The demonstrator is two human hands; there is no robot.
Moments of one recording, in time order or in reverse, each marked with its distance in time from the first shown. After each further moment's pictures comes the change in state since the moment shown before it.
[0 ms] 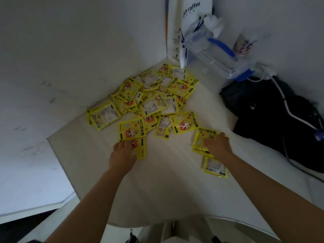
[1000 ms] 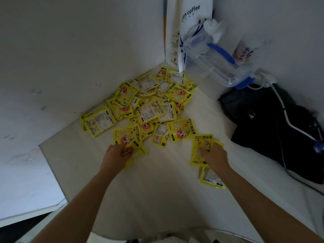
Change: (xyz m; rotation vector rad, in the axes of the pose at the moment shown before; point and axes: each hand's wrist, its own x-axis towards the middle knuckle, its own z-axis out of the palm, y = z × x) left_hand 0.034 -0.007 -0.012 -0.189 0.034 0.002; right_hand 0.002 0.004 0.000 0.124 -0.002 -0.123
